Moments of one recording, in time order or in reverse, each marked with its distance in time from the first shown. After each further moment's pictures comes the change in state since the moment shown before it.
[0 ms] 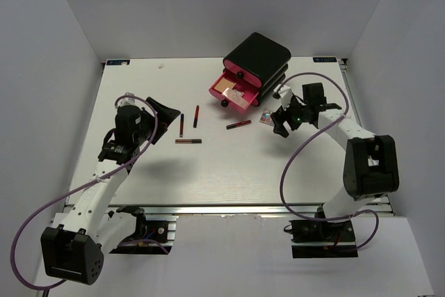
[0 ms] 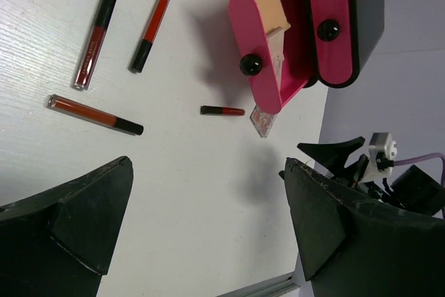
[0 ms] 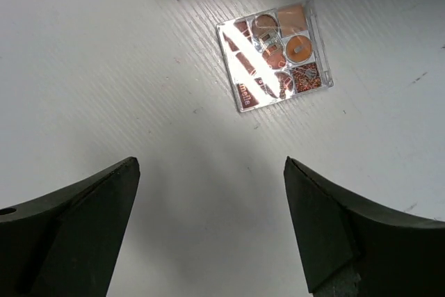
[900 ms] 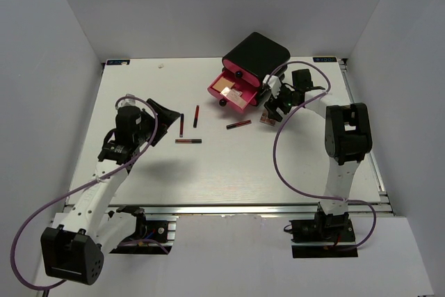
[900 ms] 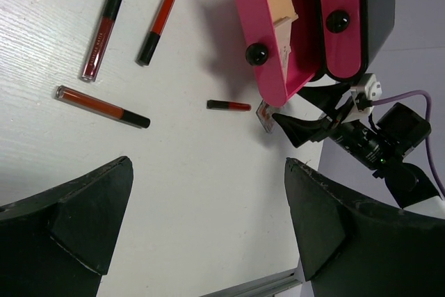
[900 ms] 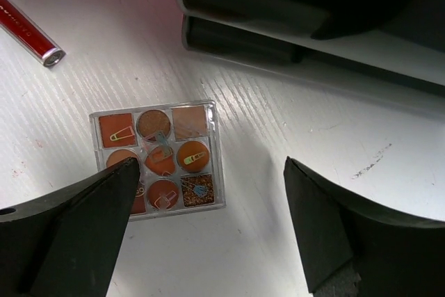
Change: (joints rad) left arm 0.000 -0.003 0.000 -0.032 0.002 0.003; right arm -0.003 0.445 0.359 0.050 -0.052 -0.229
